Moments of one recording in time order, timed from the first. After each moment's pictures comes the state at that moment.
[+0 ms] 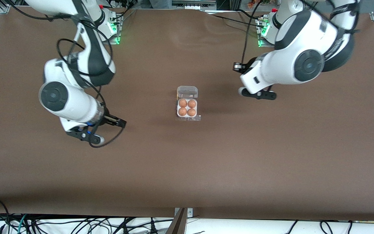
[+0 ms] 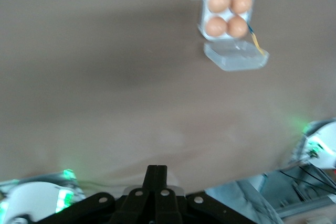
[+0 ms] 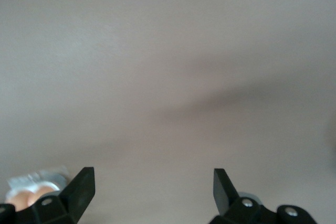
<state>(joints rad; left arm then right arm) -0.35 0.30 -0.09 -1.54 -0.42 1.42 -0.35 0.40 0.44 -0.12 -1.48 0.11 1.82 0.50</state>
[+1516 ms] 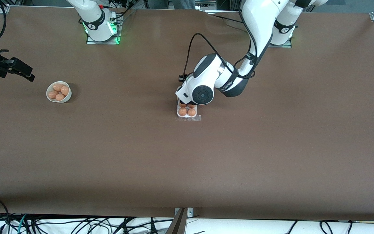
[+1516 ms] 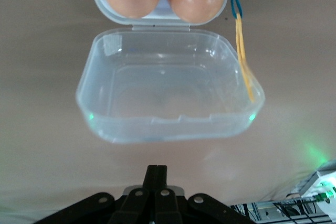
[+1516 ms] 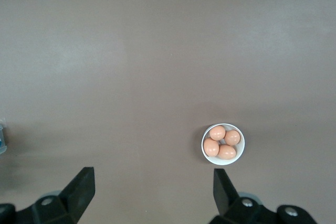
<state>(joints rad) -0.66 0.73 -0.09 -1.40 -0.50 1.67 -0.58 0.00 -0.03 0.00 -1.65 -0.02 1.62 0.12</state>
